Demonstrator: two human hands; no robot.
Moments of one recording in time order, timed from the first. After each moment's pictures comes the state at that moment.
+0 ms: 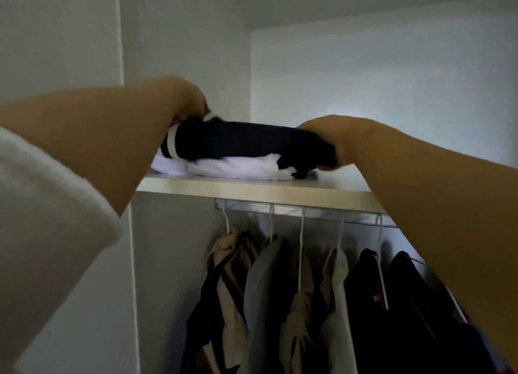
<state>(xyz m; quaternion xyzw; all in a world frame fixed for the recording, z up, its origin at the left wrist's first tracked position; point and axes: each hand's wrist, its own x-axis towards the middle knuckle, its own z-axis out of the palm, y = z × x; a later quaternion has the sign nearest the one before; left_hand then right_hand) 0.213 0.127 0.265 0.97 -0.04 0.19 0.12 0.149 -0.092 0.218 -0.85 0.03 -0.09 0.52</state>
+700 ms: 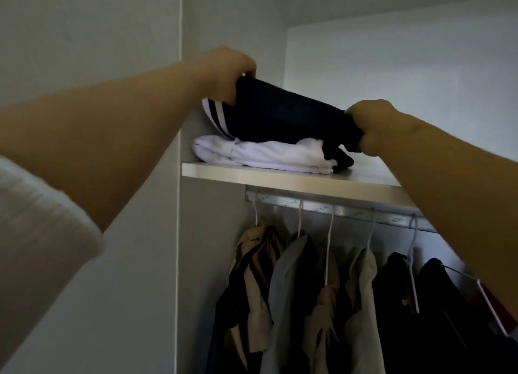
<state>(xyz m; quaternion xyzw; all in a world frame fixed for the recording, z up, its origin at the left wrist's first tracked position) 0.160 0.145 0.266 0.92 -0.15 0.35 -0.06 0.148 -0.070 0.213 -0.89 0.02 -0.27 0.37</state>
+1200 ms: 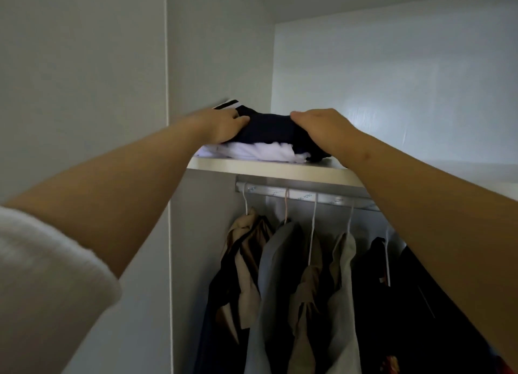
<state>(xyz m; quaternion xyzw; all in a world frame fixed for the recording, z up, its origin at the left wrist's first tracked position) 0.168 0.128 0.201 0.97 -0.07 0.21 0.08 0.122 -0.060 0.188 -0.89 -0.12 -0.25 0.36</state>
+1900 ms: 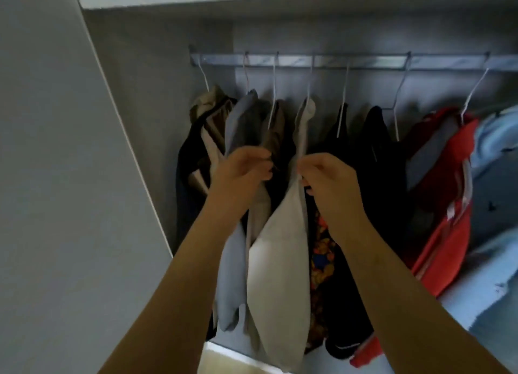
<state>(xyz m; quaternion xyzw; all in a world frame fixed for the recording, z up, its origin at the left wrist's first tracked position) -0.003 0.002 -0.063 0.71 -0.11 0.10 0.69 -0.008 -0.138 -0.084 -0.76 -0.04 -0.24 0.60</state>
